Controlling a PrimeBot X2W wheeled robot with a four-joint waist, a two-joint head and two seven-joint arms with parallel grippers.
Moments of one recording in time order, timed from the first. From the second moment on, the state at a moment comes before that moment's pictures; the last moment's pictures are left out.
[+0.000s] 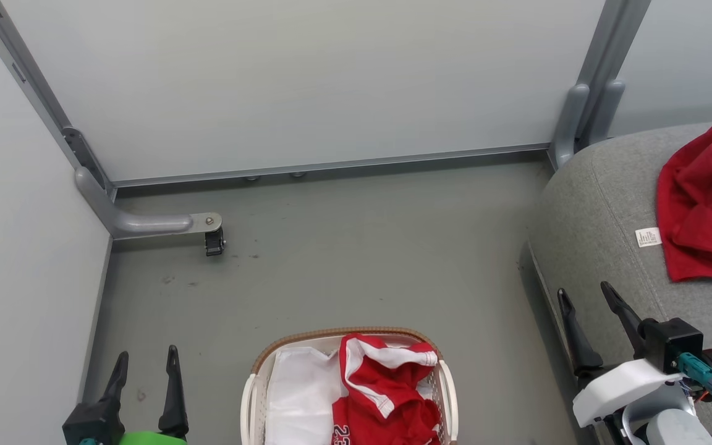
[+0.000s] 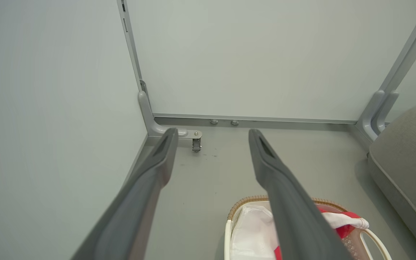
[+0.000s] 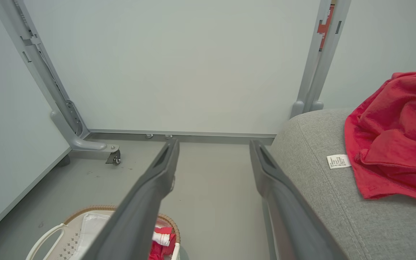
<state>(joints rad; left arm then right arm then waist) 0.05 0.05 0.04 0.30 -0.15 -0.12 -0.26 -0.09 -0.14 0.05 0.30 0.20 0.13 -0.26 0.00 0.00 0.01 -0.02</state>
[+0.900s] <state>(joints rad) -0.19 0.05 -0.20 0.51 -0.28 -0.13 -0.26 -0.30 -0.12 0.10 0.20 0.20 0.13 -0.26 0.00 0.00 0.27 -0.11</state>
